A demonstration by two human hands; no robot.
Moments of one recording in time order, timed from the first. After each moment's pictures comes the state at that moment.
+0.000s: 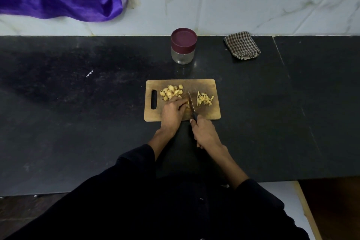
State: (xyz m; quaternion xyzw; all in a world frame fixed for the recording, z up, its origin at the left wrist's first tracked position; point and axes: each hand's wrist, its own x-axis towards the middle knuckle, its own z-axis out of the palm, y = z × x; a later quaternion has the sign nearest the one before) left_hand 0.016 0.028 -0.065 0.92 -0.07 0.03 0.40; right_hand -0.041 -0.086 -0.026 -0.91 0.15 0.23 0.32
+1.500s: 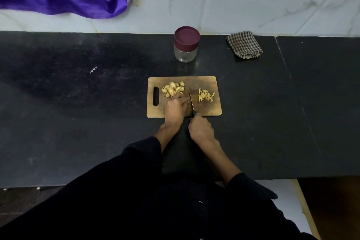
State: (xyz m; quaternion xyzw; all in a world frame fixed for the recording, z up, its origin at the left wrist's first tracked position) left_hand 0.018 0.021 -0.064 0.92 -0.04 0.02 0.38; right_hand -0.039 -0.069 -0.026 -0.92 0.19 0.24 0.25
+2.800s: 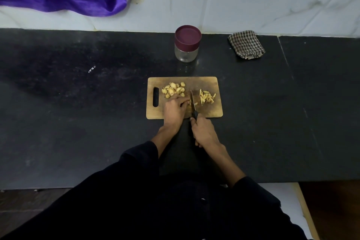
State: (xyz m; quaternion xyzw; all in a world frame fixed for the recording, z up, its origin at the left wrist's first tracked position) left_hand 0.020 0.024 -0.067 0.90 -0.01 0.02 0.44; right_hand -0.038 -0.081 -0.030 -0.90 0.16 0.24 0.32
